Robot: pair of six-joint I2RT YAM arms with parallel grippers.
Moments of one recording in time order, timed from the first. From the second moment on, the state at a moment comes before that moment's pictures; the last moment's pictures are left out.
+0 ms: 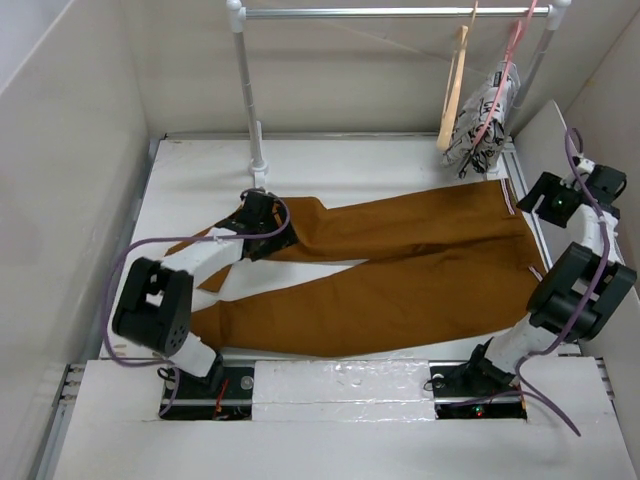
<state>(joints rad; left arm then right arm) -0.40 1.57 0.90 -0.28 0.01 -0.72 -0.63 1.65 1.25 -0.37 -0.48 -0.01</state>
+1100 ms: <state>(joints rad) -0.04 1.46 0.76 -0.60 -0.32 -0.94 0.40 1.06 0.80 -0.31 -0.44 -0.07</state>
